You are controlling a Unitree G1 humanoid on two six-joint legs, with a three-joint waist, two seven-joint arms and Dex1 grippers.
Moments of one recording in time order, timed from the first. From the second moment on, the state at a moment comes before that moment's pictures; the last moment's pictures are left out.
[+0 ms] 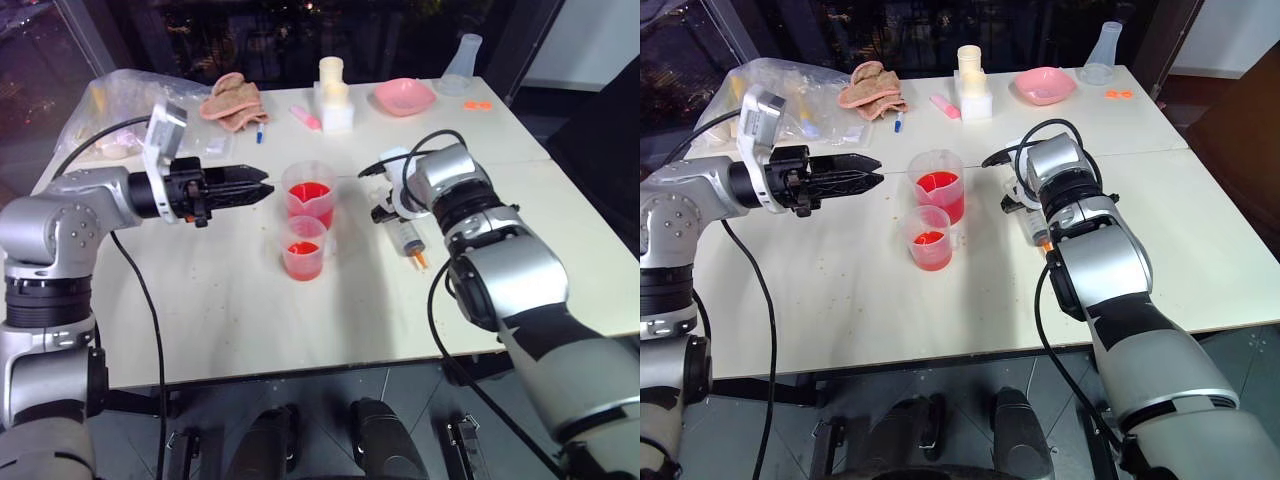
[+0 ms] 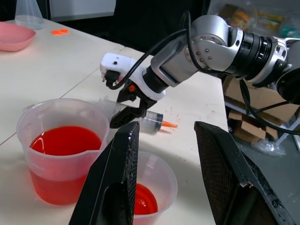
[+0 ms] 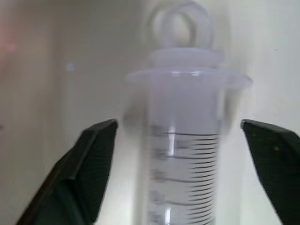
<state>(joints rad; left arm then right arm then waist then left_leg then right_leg) -0.78 0.74 0.13 0.01 -0.73 0.90 -1.14 -1.42 -0.26 0.16 1.15 0.00 1.05 0.32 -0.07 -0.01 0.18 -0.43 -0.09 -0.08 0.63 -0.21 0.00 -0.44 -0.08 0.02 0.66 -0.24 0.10</state>
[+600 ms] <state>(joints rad) -0.66 0.83 0.18 -0.11 -0.77 0.93 -1.08 -1.01 -0.74 0.08 -0.23 0.29 1.45 0.72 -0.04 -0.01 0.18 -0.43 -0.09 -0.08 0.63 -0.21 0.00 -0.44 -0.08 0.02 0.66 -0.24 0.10</state>
